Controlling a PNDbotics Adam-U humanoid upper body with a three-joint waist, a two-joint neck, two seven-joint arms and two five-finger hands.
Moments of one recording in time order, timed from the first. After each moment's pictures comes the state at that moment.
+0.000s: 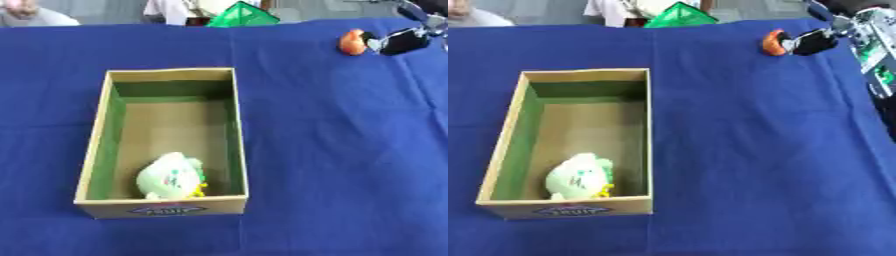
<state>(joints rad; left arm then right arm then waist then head) -0.26 0.42 0.07 -1.99 0.08 -0.27 0.52 -0.86 -0.76 0.11 -1.14 0.93 -0.15 0.28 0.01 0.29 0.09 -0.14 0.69</state>
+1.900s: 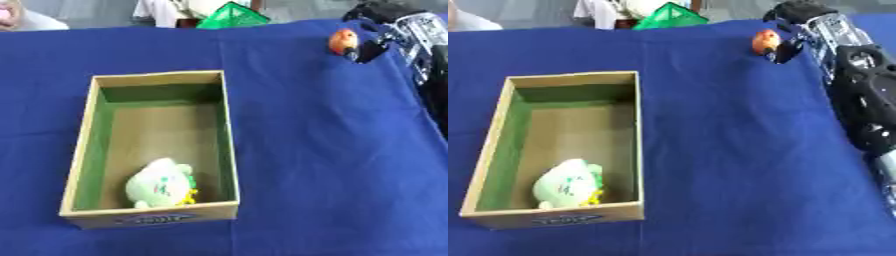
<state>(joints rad) -0.26 0.42 0.07 -1.99 0.08 -0.27 0.52 -1.06 -0.63 0.05 -0.74 1.26 -0.16 0.32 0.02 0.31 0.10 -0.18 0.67</state>
